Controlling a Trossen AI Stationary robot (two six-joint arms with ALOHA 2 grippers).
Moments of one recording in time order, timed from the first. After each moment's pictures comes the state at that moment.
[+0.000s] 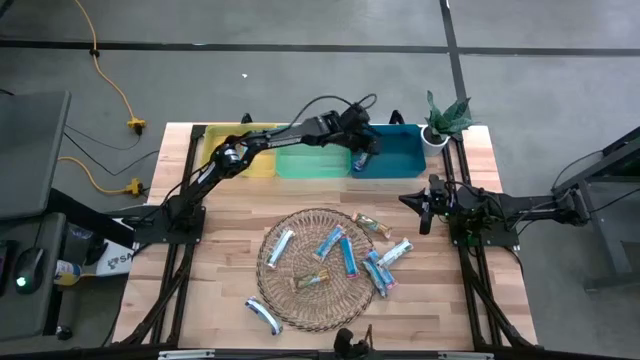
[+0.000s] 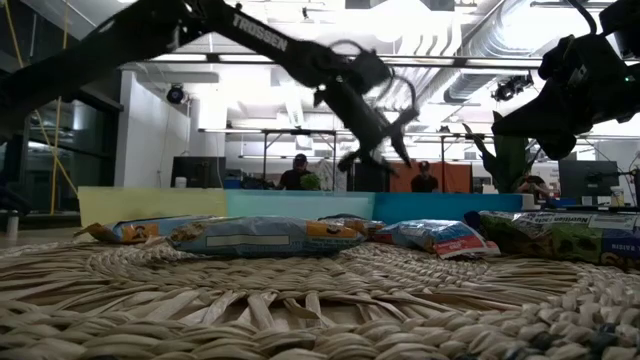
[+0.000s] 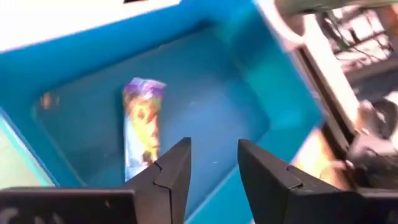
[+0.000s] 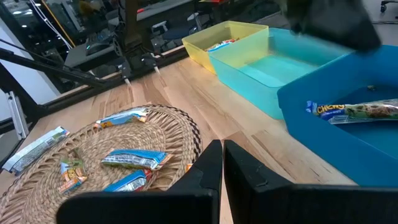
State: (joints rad) left arm 0.41 2.37 2.16 -0.46 0.05 -0.68; right arm 0.02 0.19 0.07 -0.09 0.28 0.38
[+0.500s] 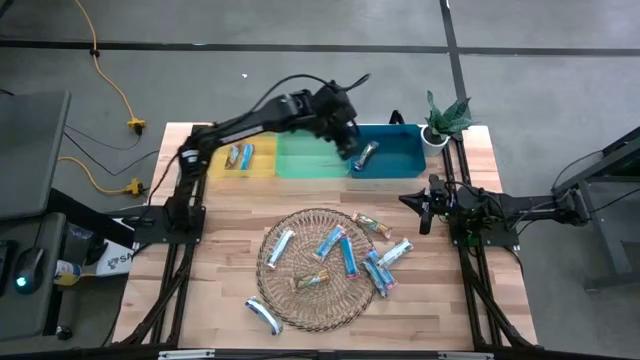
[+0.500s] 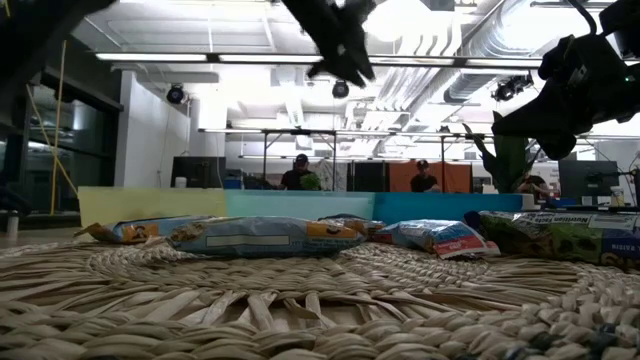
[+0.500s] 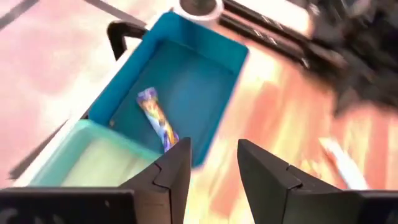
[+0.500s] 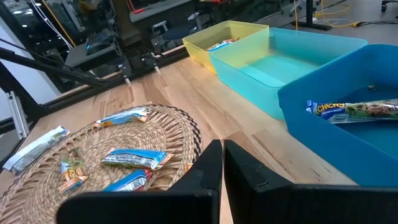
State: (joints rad) left arm 0.35 2.00 2.17 -0.91 0.04 -0.14; right arm 0.02 0.19 0.07 -0.09 0.28 0.38
